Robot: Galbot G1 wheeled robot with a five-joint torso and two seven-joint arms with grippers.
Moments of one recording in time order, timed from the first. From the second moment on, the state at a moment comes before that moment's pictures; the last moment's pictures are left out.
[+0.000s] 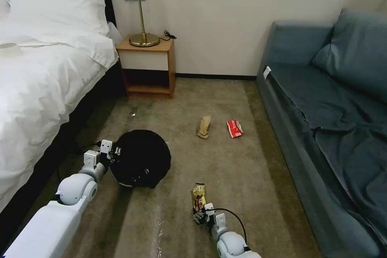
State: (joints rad) left arm 1.08 -0.95 -0.38 -1.56 -0.43 0.24 0.04; right arm -1.12 1.48 0.07 1.00 0.20 -0.09 -0.03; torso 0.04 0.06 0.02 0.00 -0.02
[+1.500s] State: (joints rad) left arm 1.07 -1.03 -0.36 -1.58 -0.44 0.22 0.04; right arm -0.94 1.35 -0.06 1.45 0.53 -0.15 -0.03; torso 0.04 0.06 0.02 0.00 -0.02
